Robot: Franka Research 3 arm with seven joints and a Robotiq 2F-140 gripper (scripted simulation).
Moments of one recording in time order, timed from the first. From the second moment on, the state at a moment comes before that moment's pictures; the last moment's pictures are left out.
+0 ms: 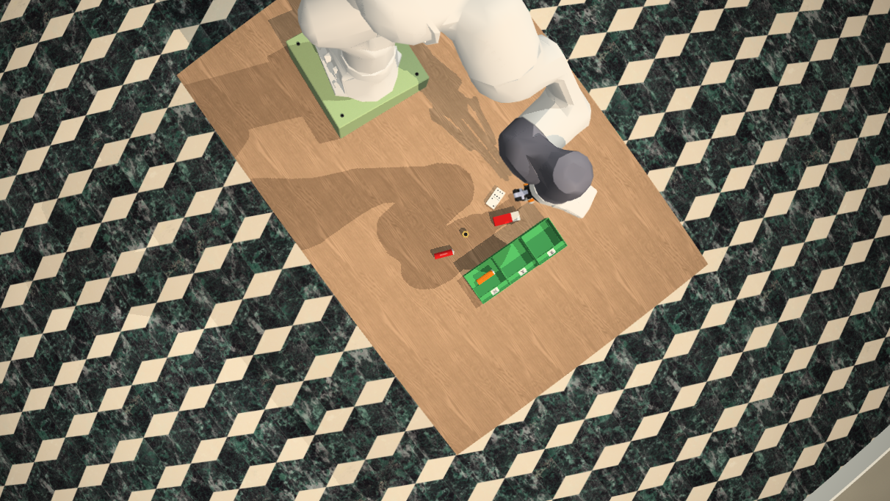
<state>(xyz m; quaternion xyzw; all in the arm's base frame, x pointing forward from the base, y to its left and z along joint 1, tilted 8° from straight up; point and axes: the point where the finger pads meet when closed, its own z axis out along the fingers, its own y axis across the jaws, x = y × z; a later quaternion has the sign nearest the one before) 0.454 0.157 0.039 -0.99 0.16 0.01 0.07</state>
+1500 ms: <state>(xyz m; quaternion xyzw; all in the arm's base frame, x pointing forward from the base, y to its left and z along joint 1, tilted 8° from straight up) 0.466 0.140 0.044 -0.98 0.17 0.01 0.07</state>
